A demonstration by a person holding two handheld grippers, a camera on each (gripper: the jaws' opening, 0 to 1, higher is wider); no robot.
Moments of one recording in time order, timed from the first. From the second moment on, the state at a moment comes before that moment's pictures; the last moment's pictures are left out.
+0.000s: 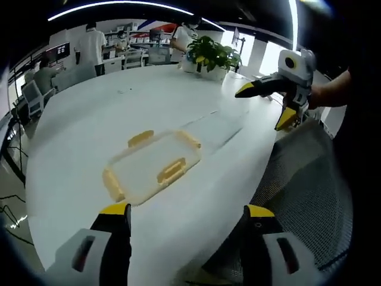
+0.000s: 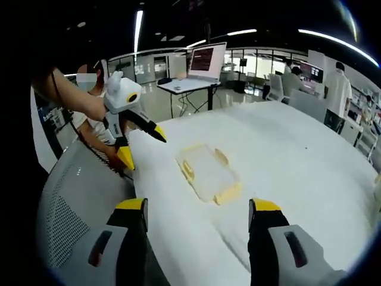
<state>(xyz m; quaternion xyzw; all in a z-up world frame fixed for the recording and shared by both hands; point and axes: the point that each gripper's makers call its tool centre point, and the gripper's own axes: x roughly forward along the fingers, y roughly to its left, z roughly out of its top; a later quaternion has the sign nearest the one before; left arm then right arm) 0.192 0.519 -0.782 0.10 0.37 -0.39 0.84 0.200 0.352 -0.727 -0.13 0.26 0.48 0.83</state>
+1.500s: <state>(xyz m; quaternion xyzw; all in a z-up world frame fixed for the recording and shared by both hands) 0.263 0.552 -0.821 0.23 0.43 -0.47 0.73 0.270 0.389 -0.797 -0.32 0.34 0.56 0.68</state>
